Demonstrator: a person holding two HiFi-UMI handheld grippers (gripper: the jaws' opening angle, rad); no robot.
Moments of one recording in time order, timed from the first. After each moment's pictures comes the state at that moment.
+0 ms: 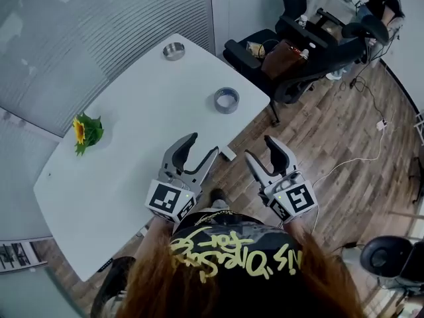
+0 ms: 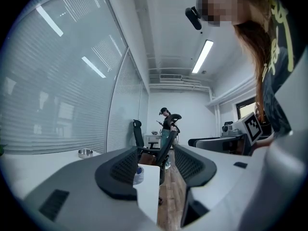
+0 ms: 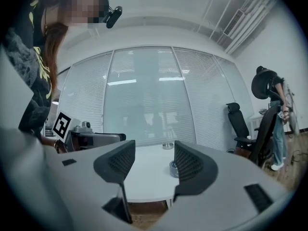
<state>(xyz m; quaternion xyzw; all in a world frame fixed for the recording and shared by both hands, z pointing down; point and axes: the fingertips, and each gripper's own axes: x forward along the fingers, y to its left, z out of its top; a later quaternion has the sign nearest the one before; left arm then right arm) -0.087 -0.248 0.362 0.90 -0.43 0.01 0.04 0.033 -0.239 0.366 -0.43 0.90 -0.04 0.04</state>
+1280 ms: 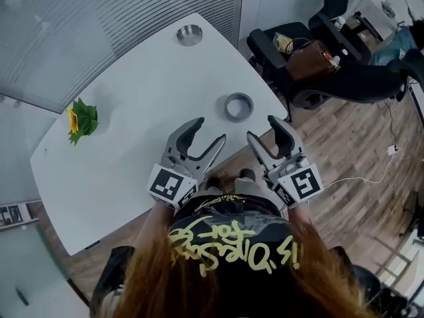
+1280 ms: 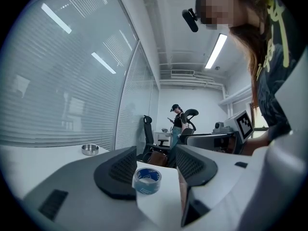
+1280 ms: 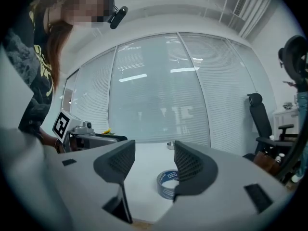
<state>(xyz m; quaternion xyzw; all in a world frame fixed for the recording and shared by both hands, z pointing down) -0.085 -0.352 0.389 0.88 -0.48 0.01 0.07 0.018 -0.372 0.381 -0.33 0.94 -0.04 0.00</state>
